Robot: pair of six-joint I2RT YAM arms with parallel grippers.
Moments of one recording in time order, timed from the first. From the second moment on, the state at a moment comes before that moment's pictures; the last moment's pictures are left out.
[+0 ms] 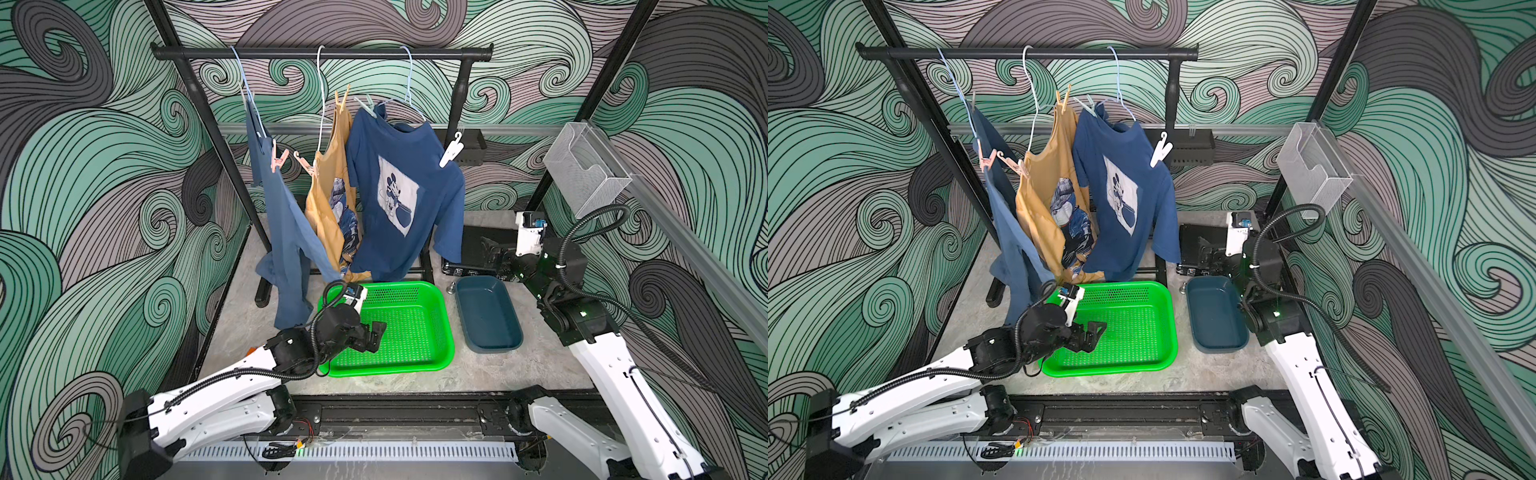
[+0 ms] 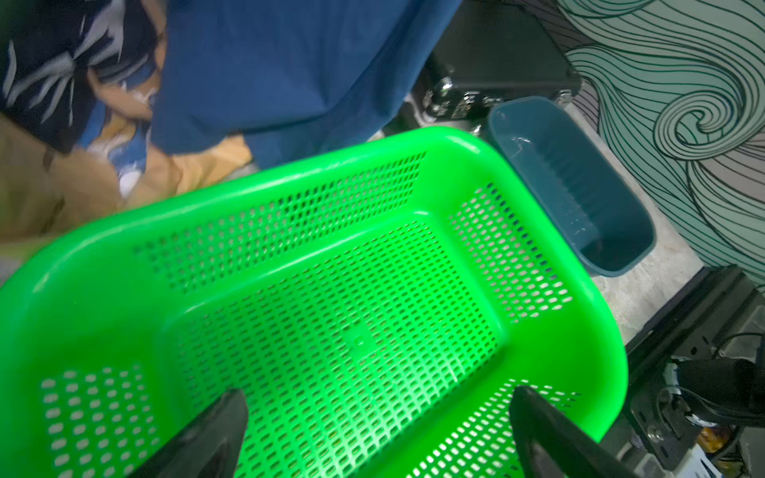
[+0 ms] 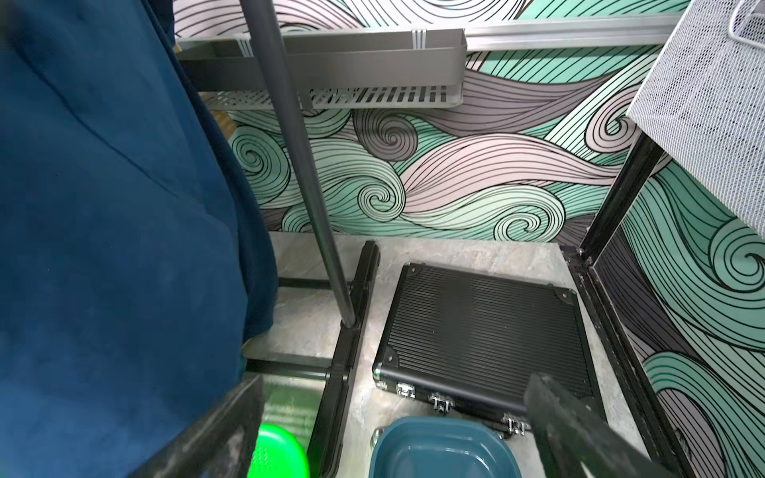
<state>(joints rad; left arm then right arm) -1.04 0.95 0.79 -0.51 -0.31 -0.53 0.26 0.91 1.10 -0.48 0.08 0.06</state>
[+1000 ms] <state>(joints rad) -0.78 1.54 2.16 -0.64 -0.13 -0.43 0.26 0.88 1.17 -0.67 -0.15 0.12</state>
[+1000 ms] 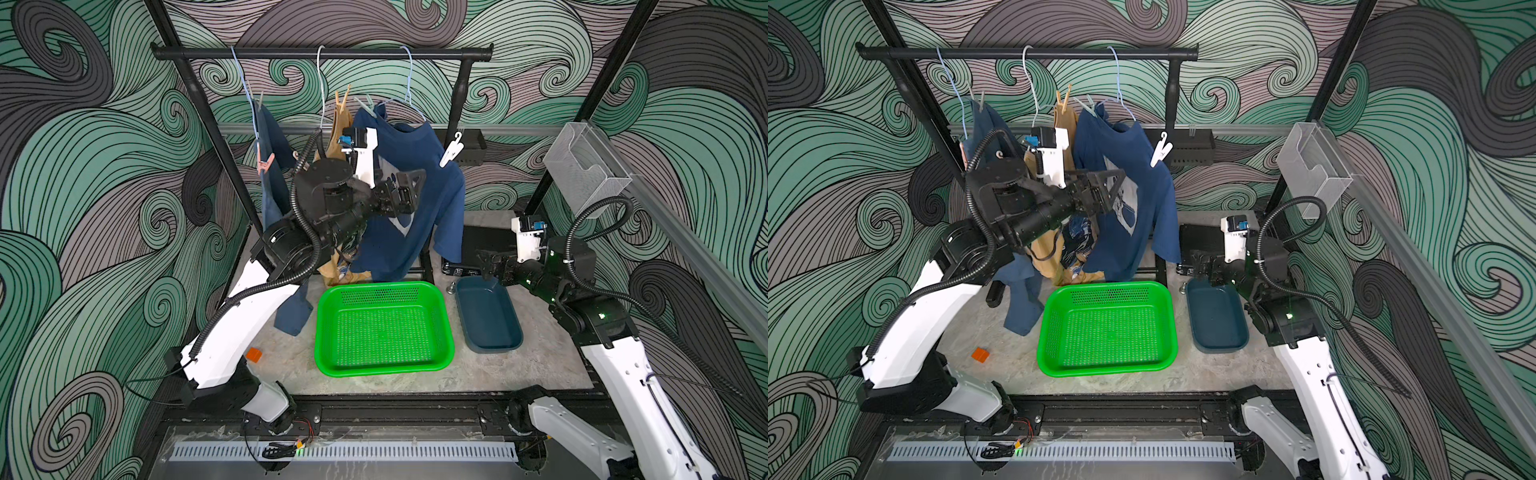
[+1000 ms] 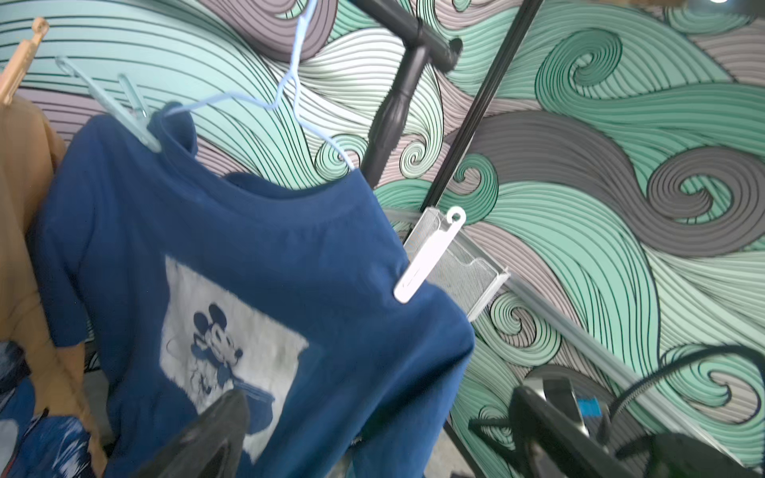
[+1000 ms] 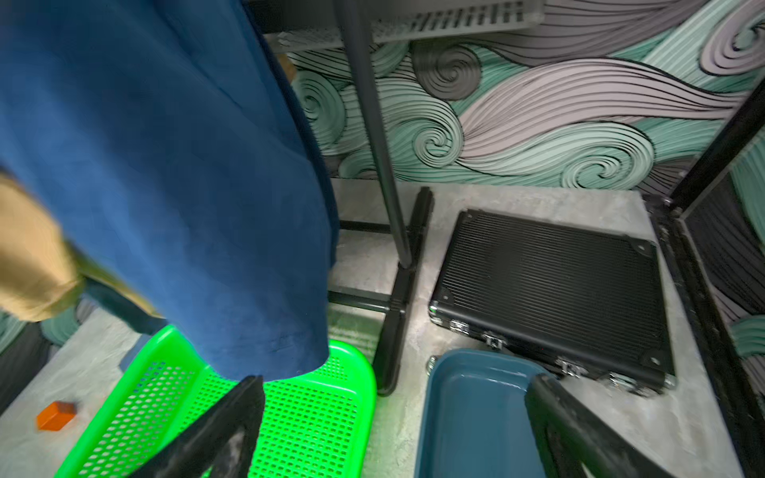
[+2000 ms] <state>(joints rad) -0.57 2.02 2.63 -0.39 0.22 -0.78 0.32 0.73 1.10 -0.42 -0.45 0.16</state>
